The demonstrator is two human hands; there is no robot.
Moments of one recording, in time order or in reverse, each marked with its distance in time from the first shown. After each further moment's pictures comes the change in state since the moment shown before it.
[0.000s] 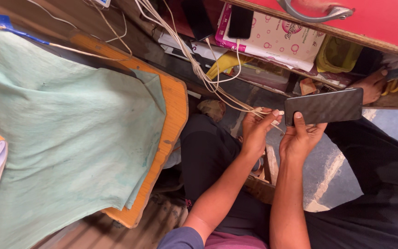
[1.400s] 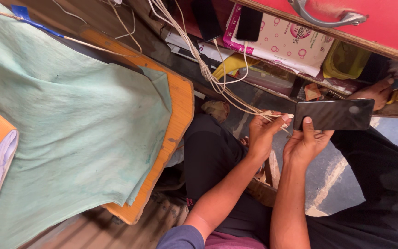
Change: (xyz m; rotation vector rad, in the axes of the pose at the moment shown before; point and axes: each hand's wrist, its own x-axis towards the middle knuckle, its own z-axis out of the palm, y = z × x) left_hand -0.006 -0.001 0.007 -0.022 -0.055 0.079; right_hand -0.004 -0.004 0.008 0.075 0.017 -0.030
